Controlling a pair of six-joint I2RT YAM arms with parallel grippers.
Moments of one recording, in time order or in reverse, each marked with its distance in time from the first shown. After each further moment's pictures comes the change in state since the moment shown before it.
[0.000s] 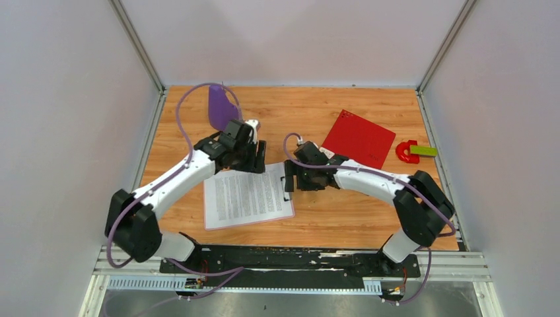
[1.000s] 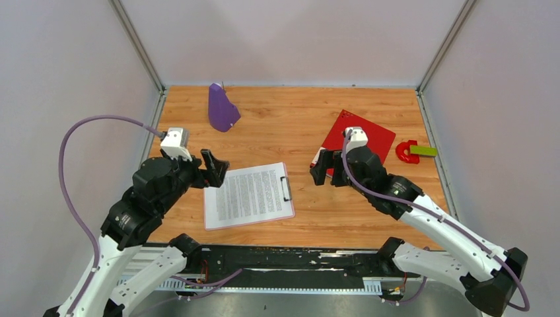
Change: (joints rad) left arm -0.001 -0.833 -0.022 -0.118 -0.203 -0.031; right arm 0.000 -0.702 -0.101 -0.145 0.258 -0.123
